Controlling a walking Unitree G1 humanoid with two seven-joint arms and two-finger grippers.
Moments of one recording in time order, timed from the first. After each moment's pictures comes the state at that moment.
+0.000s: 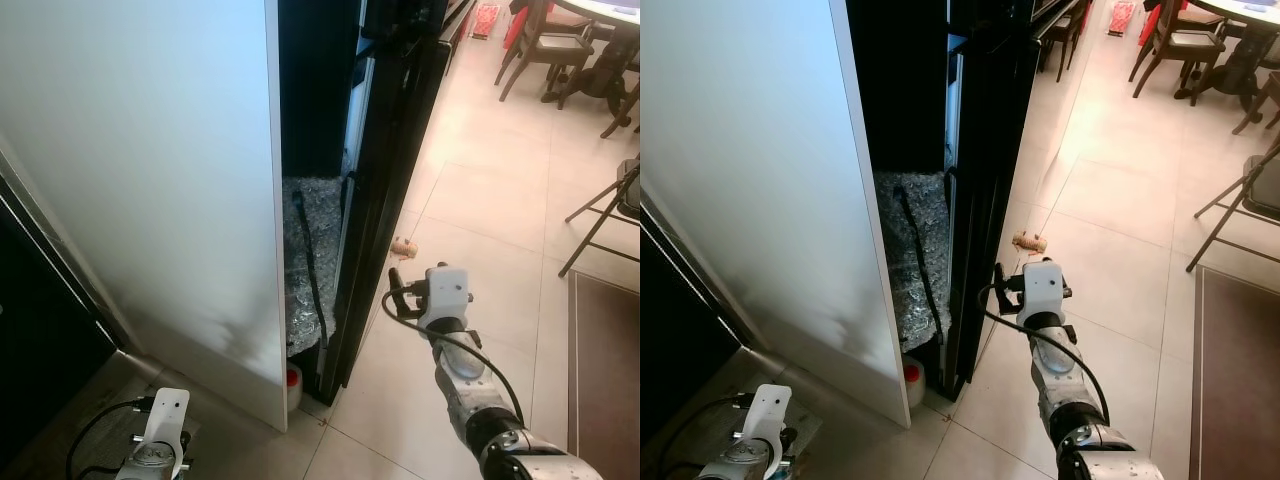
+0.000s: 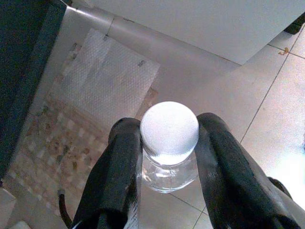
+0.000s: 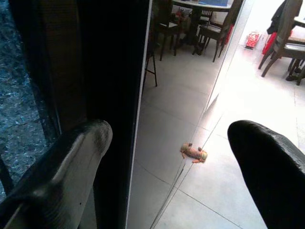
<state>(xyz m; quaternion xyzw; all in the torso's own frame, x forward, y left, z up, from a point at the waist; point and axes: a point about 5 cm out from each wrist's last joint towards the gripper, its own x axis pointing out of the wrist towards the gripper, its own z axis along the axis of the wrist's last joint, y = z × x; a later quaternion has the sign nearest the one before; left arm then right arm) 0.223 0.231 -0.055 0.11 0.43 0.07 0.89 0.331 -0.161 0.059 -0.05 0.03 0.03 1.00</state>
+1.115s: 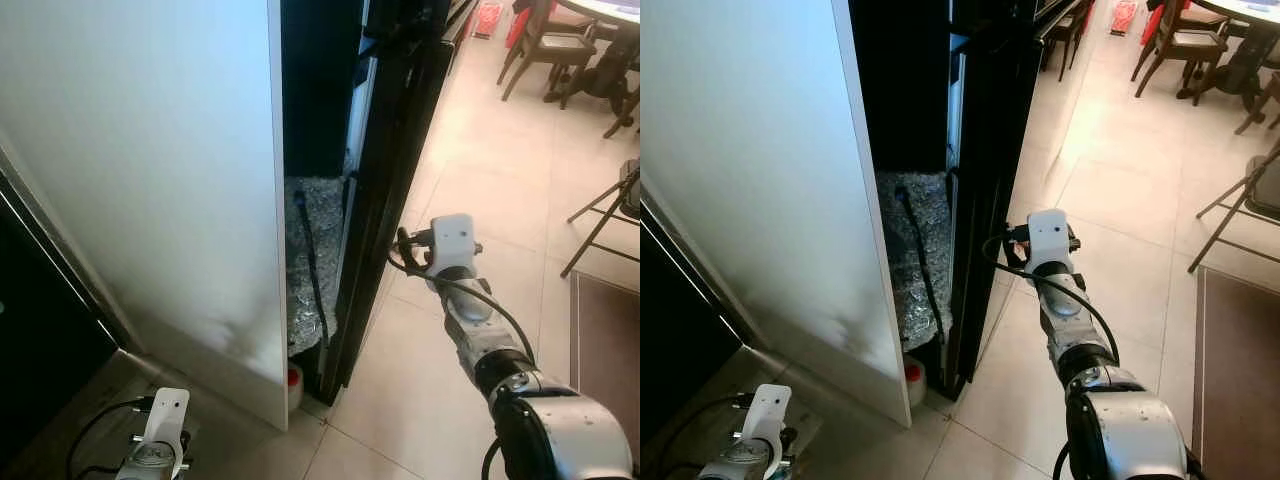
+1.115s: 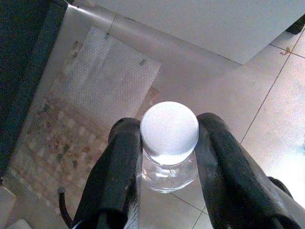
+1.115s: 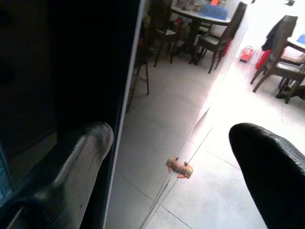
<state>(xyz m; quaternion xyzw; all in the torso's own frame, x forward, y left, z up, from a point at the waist) 0.224 0.232 -0.055 0.11 0.43 0.07 0.89 0.374 -0.171 0.112 -0.10 0.03 0.03 0.99</state>
